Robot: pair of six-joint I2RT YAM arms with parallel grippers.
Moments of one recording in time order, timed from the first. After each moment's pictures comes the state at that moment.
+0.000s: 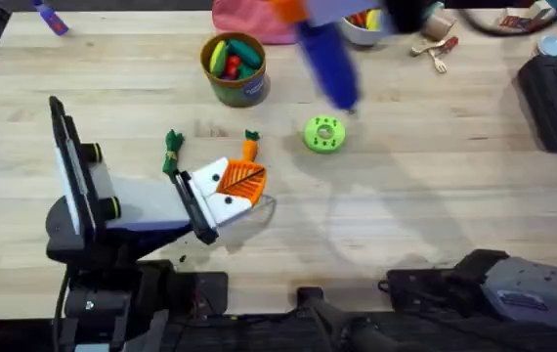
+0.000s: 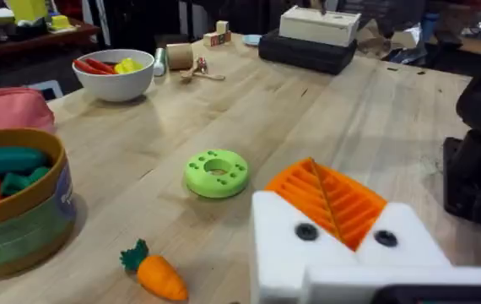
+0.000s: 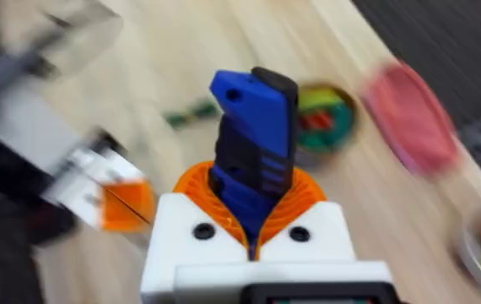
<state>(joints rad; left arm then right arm) 0.03 0.01 0.01 -0.11 1.09 0.06 0.58 1.36 1.66 -0.93 -0.45 -0.35</state>
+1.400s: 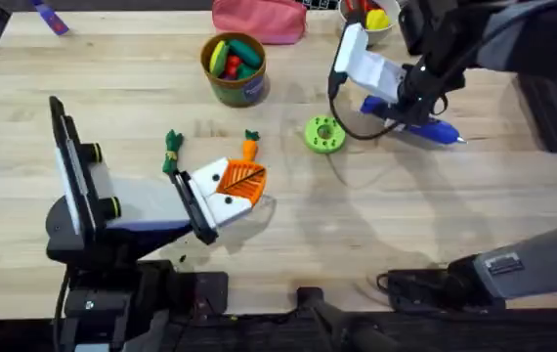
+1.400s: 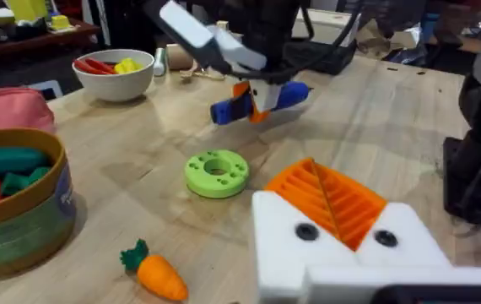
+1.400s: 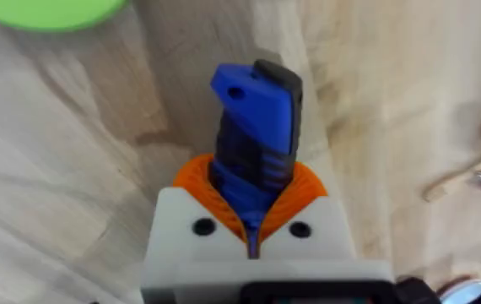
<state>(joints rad) 0.03 0.01 0.01 -0.11 1.09 0.06 0.19 1.71 1.14 -0.77 0.18 -1.05</state>
